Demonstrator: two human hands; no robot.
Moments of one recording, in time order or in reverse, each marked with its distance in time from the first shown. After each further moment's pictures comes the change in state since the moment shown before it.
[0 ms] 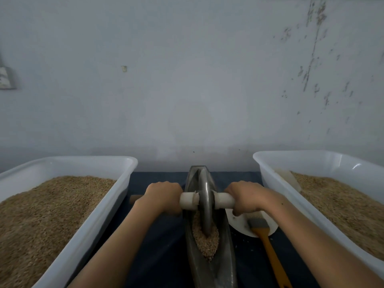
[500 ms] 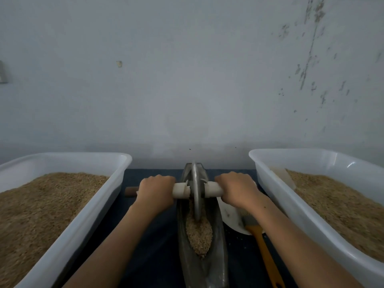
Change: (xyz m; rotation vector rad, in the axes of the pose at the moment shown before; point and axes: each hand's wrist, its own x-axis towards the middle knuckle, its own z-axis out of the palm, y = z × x) left_hand 0.003 0.001 0.012 0.044 0.310 -0.076; right_hand 0.012 -0.005 0.008 -0.122 0.343 0.007
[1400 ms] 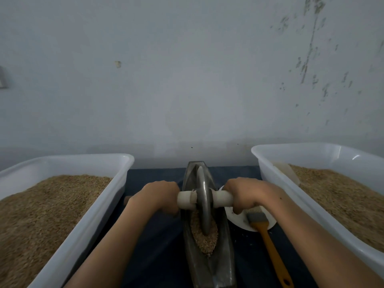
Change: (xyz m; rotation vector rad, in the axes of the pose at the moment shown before) left_hand -0.002 0.001 -0.019 -0.049 -0.430 0.061; right_hand -0.012 -0.001 -0.021 0.111 -0.449 0.009
